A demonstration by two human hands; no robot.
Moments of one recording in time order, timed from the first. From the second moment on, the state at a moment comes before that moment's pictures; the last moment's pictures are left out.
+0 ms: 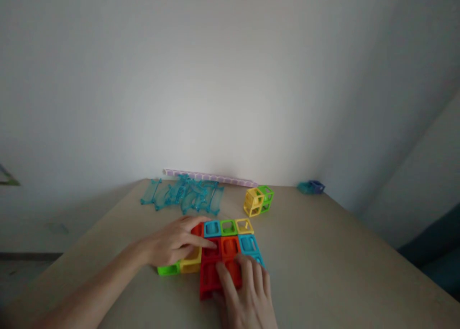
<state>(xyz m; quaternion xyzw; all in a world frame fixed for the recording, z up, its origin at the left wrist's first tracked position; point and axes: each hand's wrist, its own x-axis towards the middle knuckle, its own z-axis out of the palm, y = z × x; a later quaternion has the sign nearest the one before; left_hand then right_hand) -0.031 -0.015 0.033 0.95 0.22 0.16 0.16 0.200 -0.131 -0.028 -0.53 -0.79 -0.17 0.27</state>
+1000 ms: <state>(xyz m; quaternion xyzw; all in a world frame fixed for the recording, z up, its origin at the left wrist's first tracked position) -0.026 -0.019 0.033 0.94 0.27 0.14 0.14 0.178 -0.123 -0.034 -0.49 -0.77 -0.11 0.38</state>
